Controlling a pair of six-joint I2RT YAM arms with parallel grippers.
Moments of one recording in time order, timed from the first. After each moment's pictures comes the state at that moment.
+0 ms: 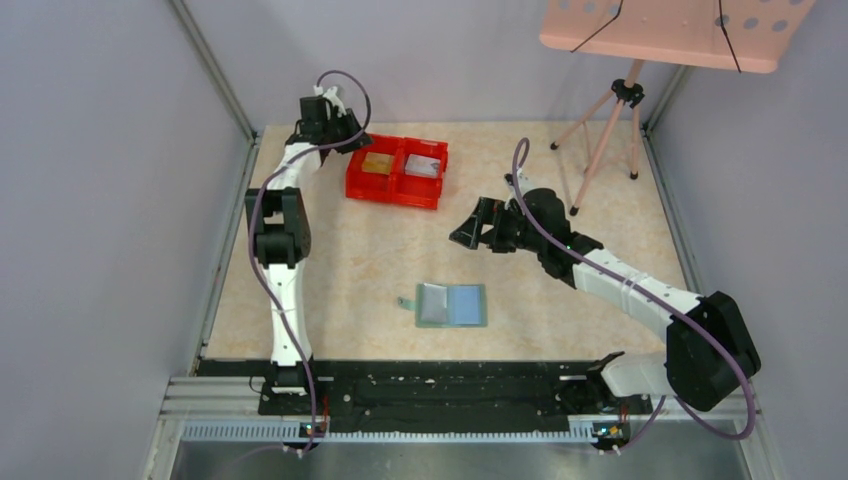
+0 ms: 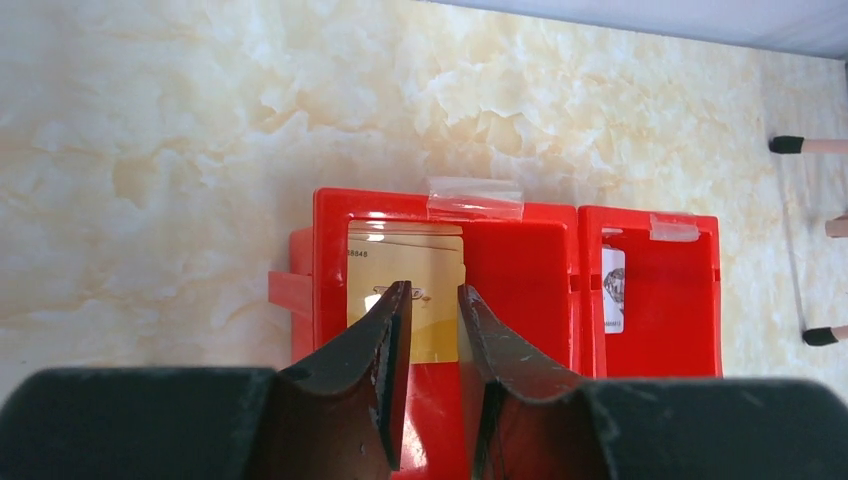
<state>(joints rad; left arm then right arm) -0.01 2.40 2.06 -0.22 0.49 -0.36 0.55 1.30 0.80 0.06 -0.30 0.67</state>
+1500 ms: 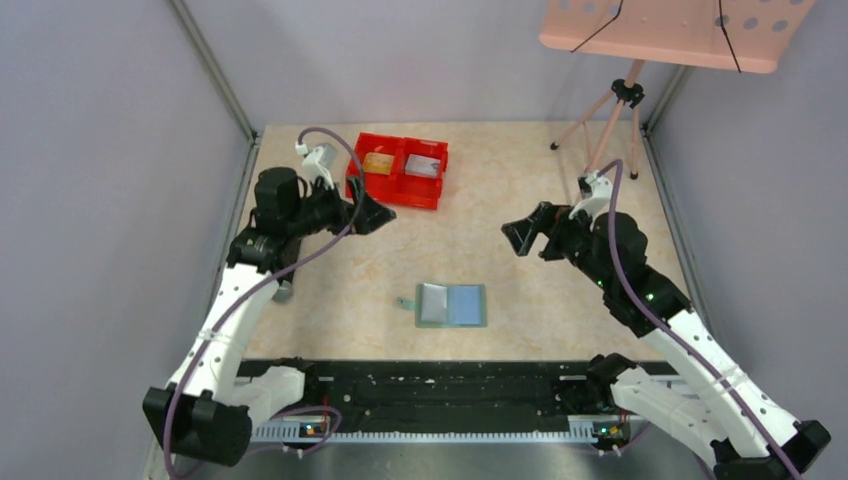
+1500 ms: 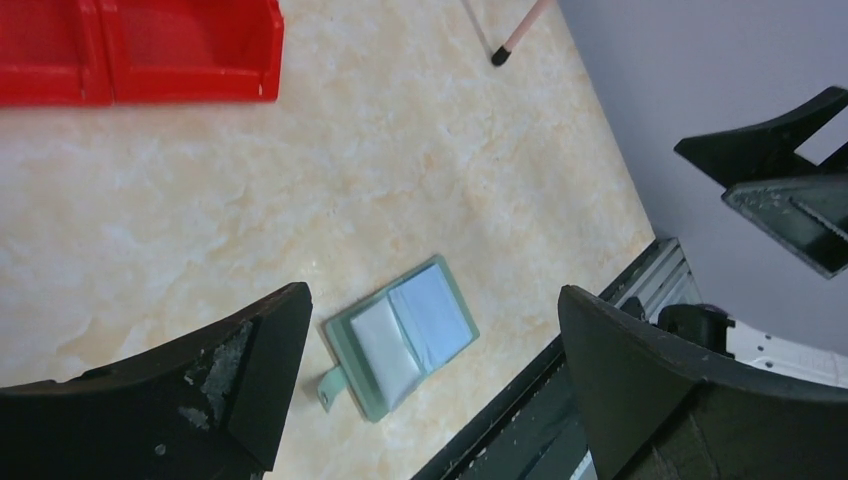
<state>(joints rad) -0.19 1.10 1.09 -0.39 0.61 -0.44 0.55 0.78 0.85 -0.32 0.03 0.51</state>
